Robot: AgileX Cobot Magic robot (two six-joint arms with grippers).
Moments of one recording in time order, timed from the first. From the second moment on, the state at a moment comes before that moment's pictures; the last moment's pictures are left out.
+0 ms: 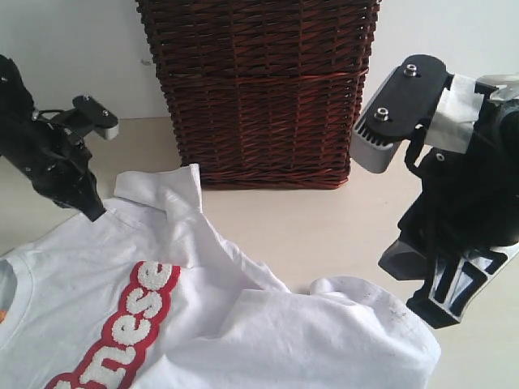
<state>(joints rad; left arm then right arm) -0.17 1.94 -1.26 -0.22 0.72 0.80 0.68 1.17 -0.92 0.03 0.97 -0.31</state>
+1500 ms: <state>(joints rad) -0.09 2.03 -1.23 0.26 0.37 0.05 0.68 1.17 -0.92 0.07 0.98 -0.31</state>
